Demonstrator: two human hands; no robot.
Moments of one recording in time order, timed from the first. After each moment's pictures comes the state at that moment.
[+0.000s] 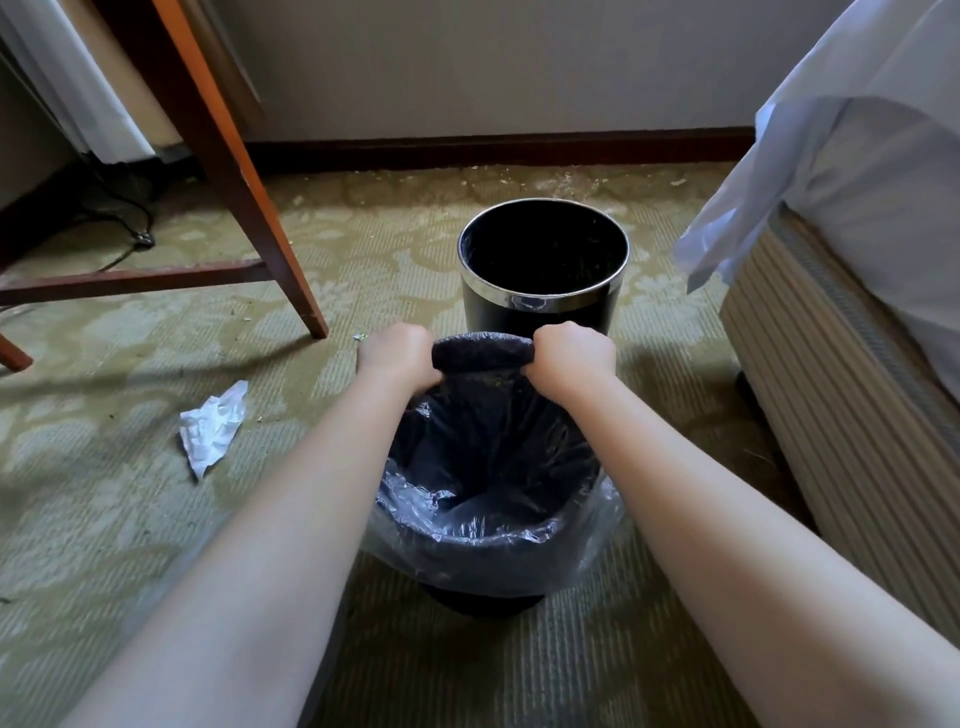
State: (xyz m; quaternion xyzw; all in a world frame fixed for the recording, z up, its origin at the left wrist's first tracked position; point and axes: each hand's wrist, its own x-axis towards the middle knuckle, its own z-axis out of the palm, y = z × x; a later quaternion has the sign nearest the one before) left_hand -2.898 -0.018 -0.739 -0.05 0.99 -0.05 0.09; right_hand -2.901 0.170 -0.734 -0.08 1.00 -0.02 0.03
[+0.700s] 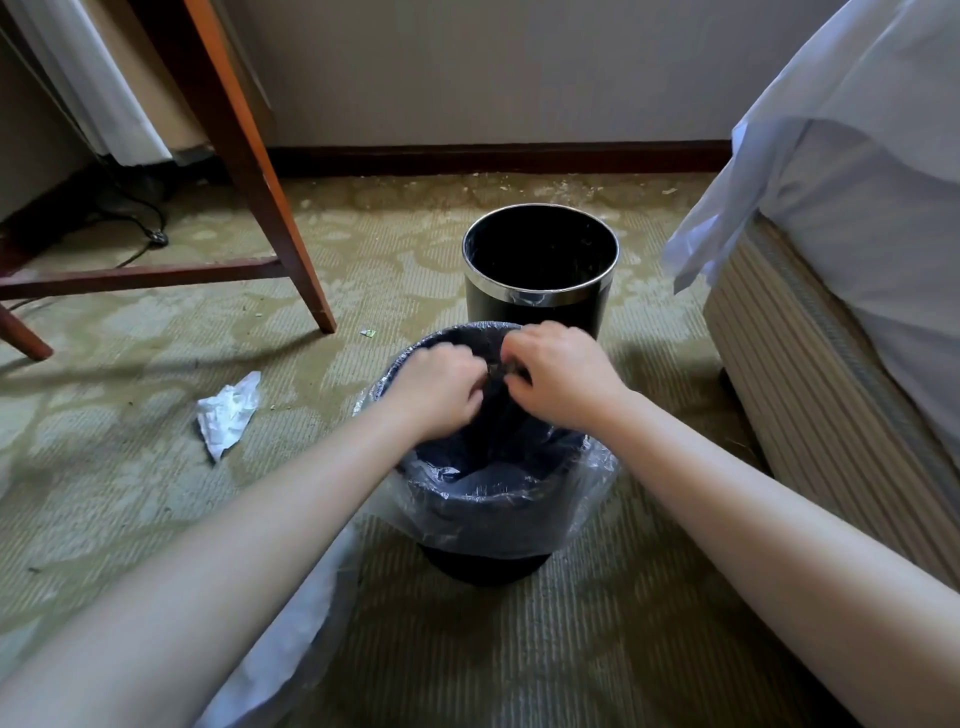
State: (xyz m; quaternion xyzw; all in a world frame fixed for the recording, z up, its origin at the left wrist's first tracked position) left_hand -2.824 0.014 -0.726 0.17 0.99 -0.02 0.00; right_hand -2.839 0.183 -0.714 -0.31 0.94 -0.10 -0.11
